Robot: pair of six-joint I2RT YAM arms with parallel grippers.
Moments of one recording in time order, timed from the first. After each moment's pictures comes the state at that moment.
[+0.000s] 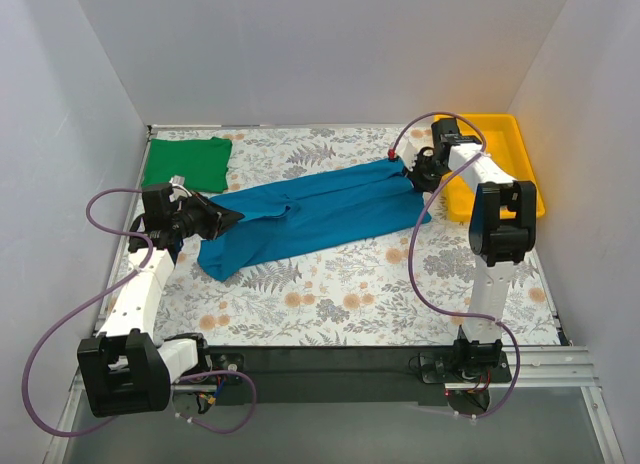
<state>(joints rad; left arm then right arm) 0.10 1.11 0.78 -0.31 0.62 -0.98 0.10 2.09 1.67 -0.76 -0.38 -1.05</state>
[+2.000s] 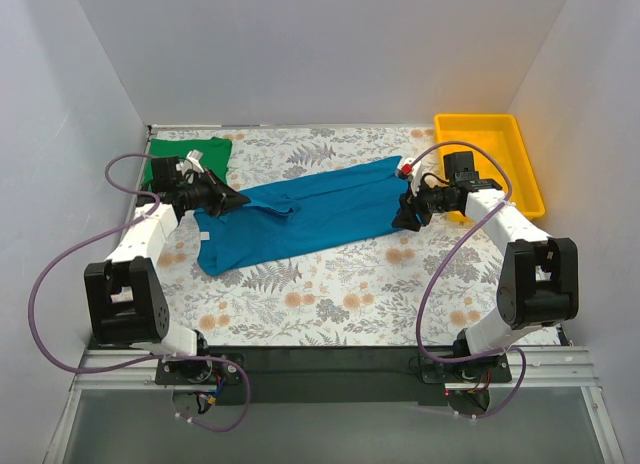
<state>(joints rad) 0.10 1.47 1.01 -0.31 0.78 -0.74 0.12 1.56 1.09 -0.55 -0.84 -0.71</state>
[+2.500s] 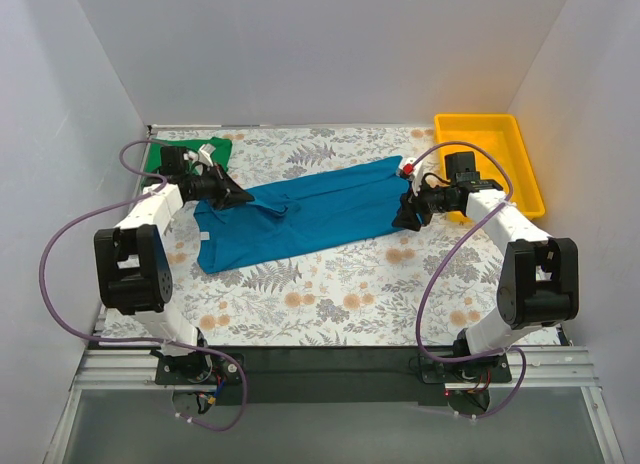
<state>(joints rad) 0.08 1.69 1.17 -0.39 0.86 -0.55 0.12 1.56 1.08 -0.53 -0.85 -0.71</state>
